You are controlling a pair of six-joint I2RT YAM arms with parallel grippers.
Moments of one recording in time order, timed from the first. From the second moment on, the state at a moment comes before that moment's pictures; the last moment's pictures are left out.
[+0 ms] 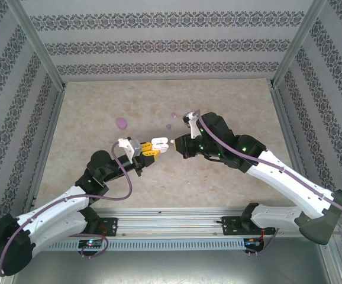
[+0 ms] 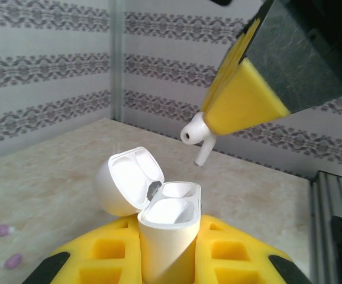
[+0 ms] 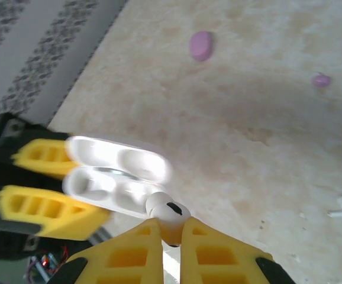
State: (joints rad) left arm -0.64 0.84 0.38 0.49 0.35 -0.08; right arm 0.83 1.16 1.22 -0.71 -0.10 0.54
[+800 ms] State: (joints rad) left arm -0.64 0.47 0.30 0.05 0.03 -0.07; right arm 0.79 1.92 1.40 -0.98 0.13 0.67
